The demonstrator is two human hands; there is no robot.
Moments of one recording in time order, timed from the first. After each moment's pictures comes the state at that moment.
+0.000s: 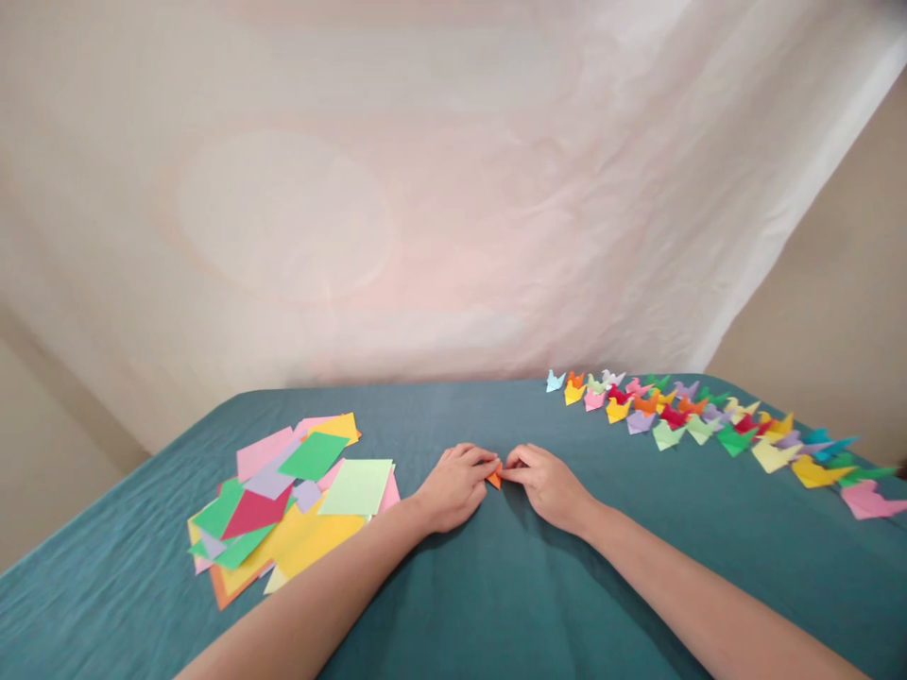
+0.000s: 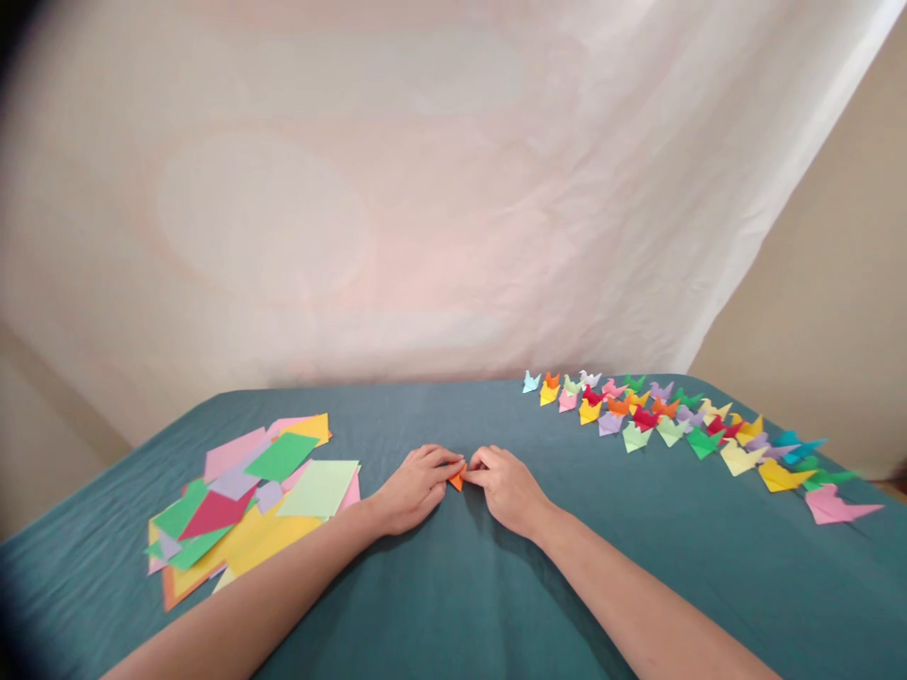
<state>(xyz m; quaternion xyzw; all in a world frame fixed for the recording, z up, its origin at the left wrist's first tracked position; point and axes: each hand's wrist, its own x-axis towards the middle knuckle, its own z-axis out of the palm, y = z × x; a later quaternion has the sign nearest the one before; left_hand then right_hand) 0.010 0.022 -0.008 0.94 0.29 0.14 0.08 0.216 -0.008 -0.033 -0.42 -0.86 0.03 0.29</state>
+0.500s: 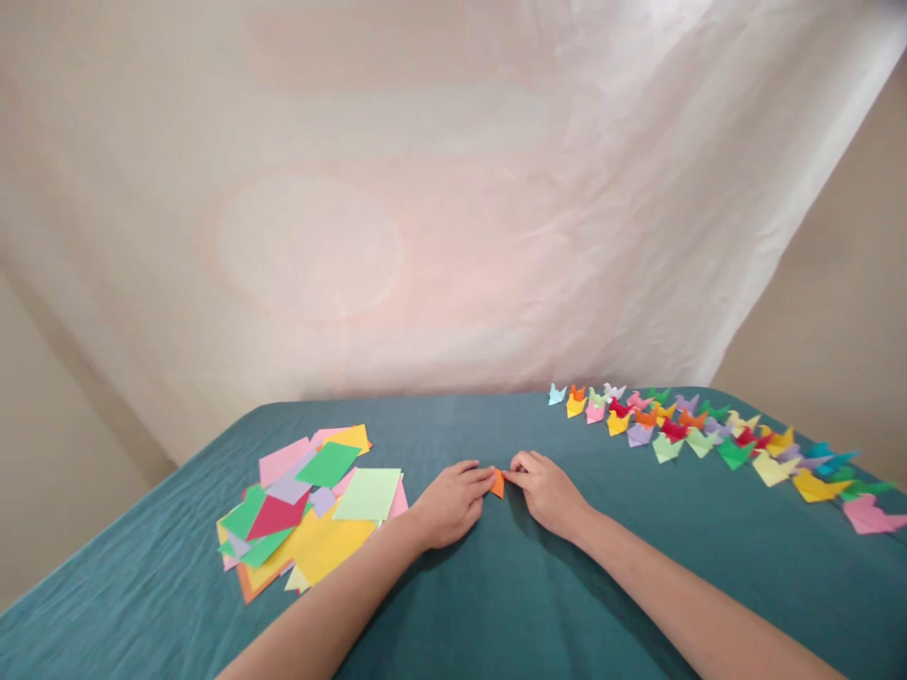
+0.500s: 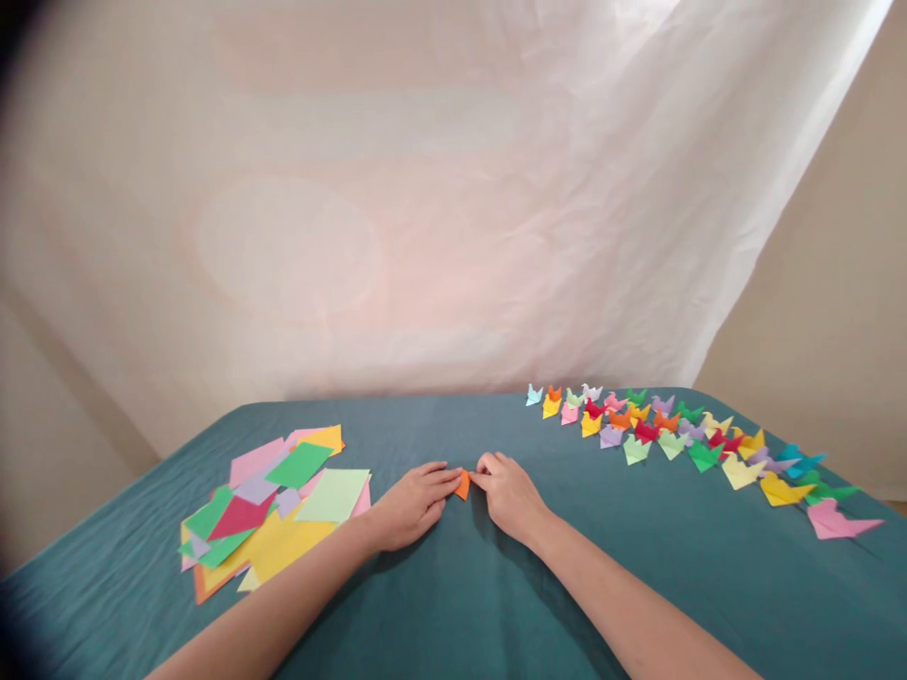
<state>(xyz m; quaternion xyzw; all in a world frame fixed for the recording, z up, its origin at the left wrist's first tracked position) -0.002 0.011 -0.001 0.96 0.27 0.10 0.06 0.211 -0.006 -0.033 -0.46 -0.85 -0.02 0.26</state>
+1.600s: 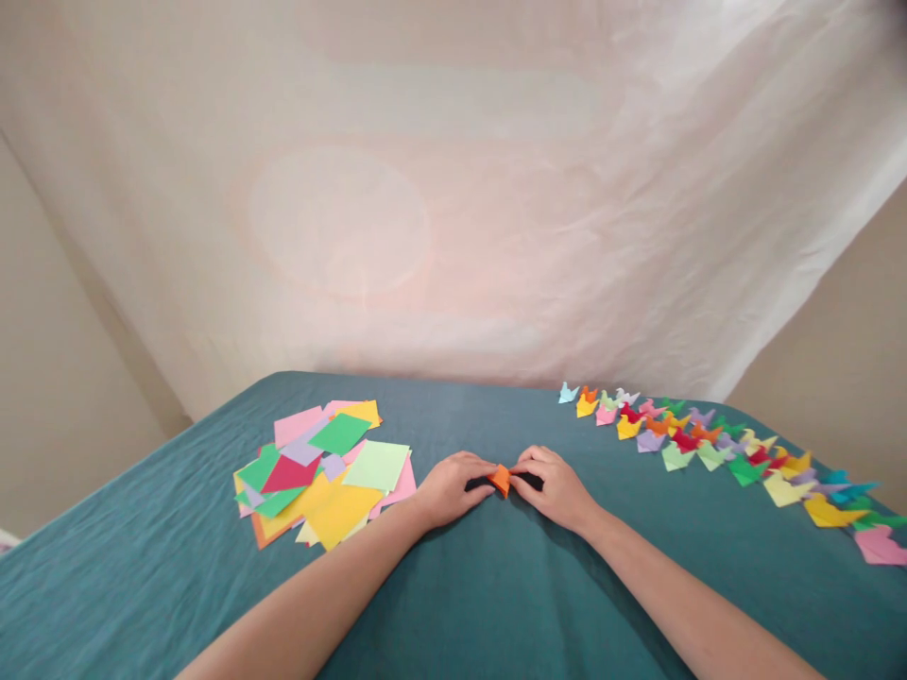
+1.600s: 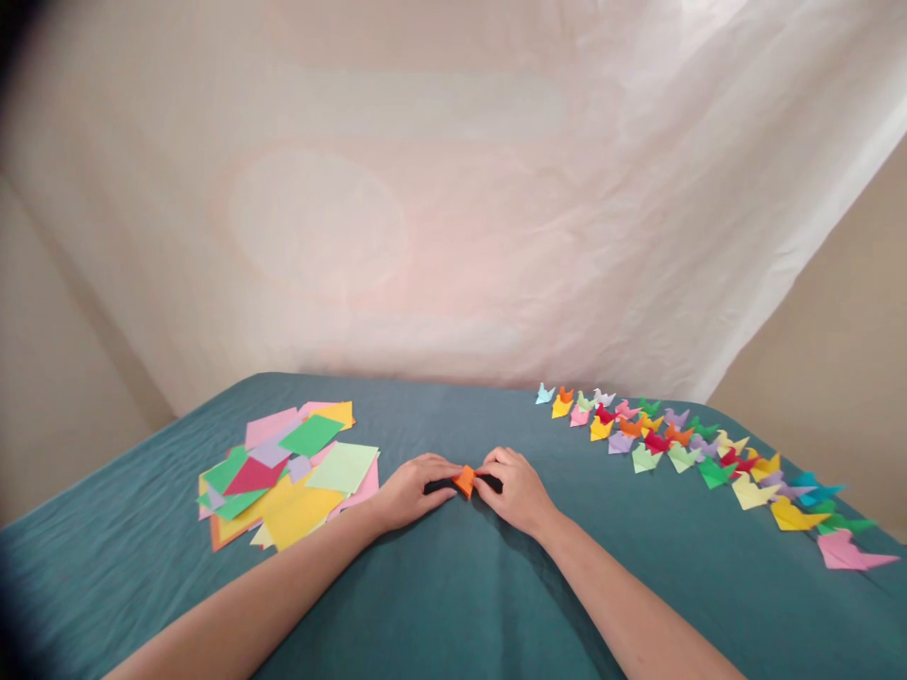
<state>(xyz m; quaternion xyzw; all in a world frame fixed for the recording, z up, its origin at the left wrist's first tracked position) -0.007 0.000 -0.005 0.92 0.29 0.22 0.17 0.214 -0.012 -0.029 -0.44 -0.84 0.06 0.32</state>
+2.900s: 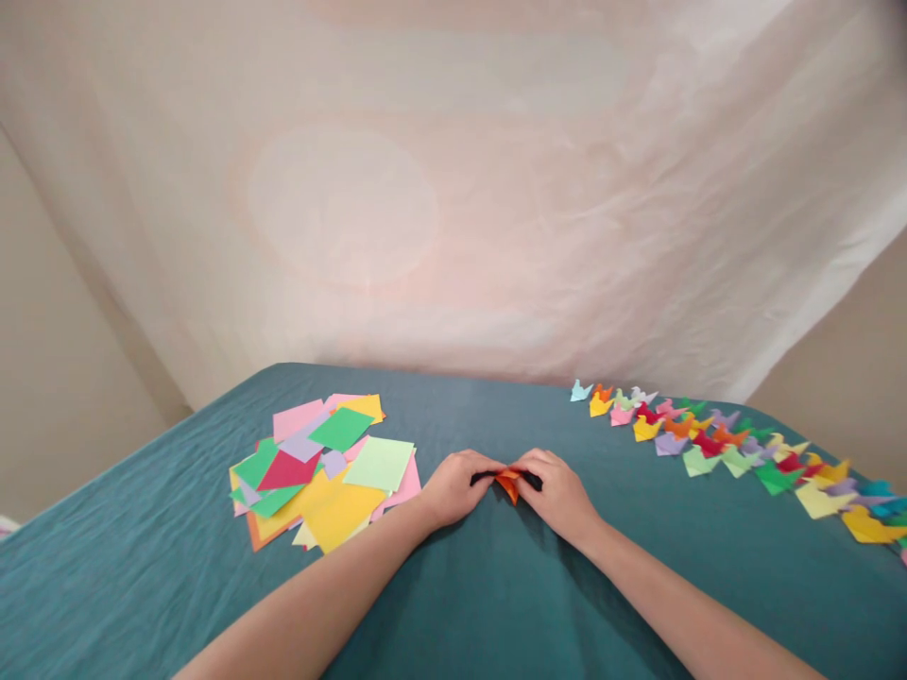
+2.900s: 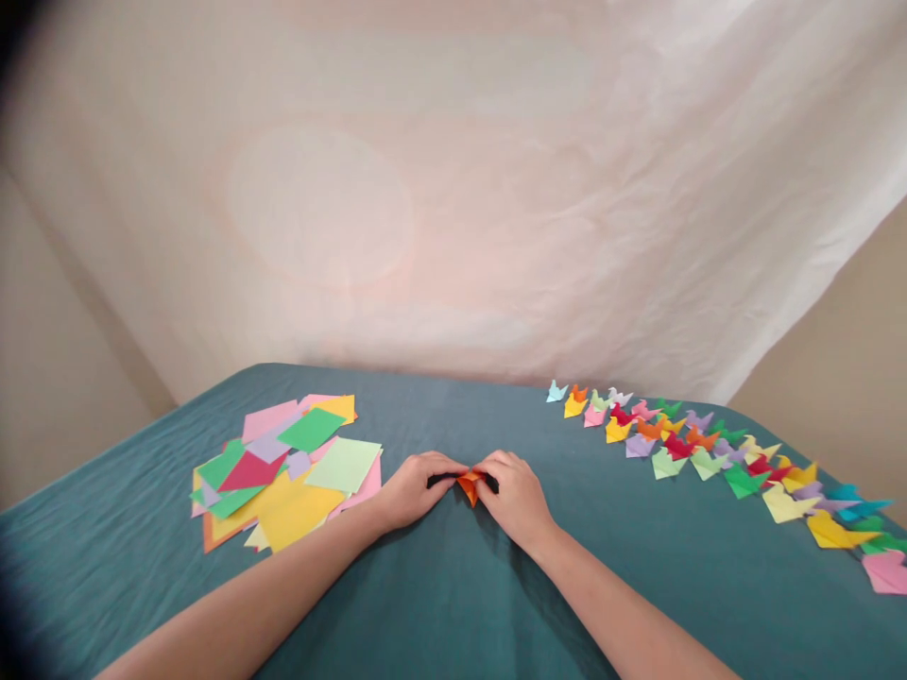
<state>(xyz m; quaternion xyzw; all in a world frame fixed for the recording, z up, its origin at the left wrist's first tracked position) -0.006 0.008 -0.018 0.87 0.34 0.27 0.23 0.191 -0.011 -0.034 -0.50 -0.79 0.10 0.33</state>
